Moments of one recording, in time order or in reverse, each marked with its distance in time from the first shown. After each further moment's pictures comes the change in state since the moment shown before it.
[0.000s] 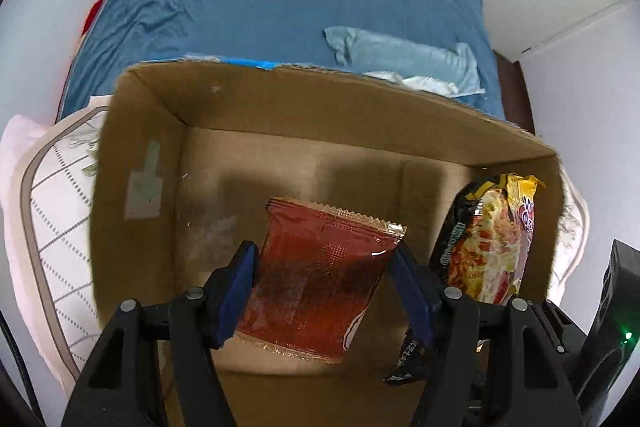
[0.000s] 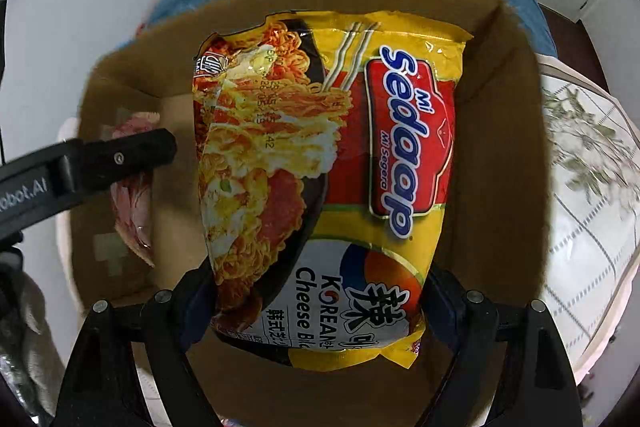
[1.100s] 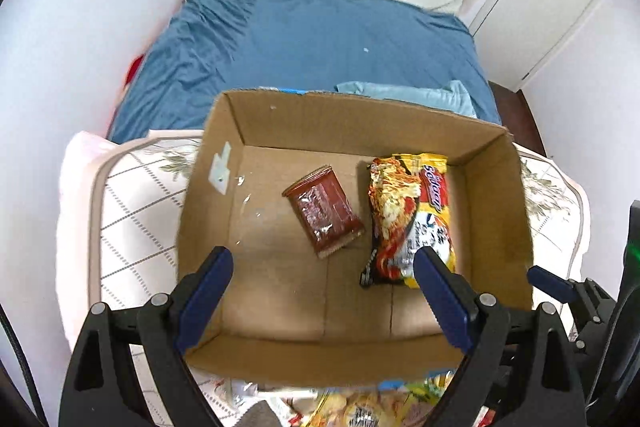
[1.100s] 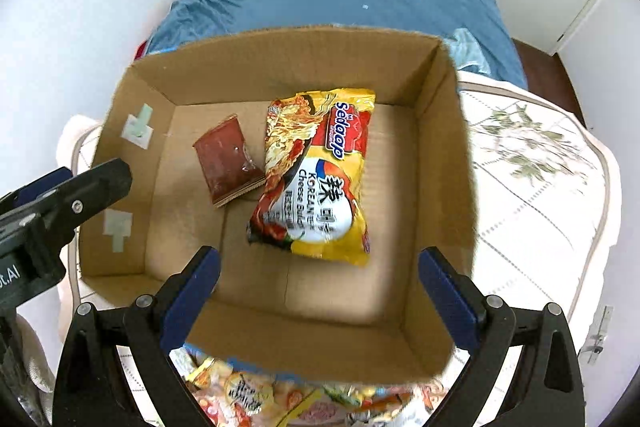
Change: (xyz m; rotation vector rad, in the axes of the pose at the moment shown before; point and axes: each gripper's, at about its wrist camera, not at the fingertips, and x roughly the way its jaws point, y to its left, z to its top) left arm -0.096 -0.009 -0.097 0.063 -0.279 0.102; right arm -0.093 0.008 -0.119 -0.018 -0.172 -0.082
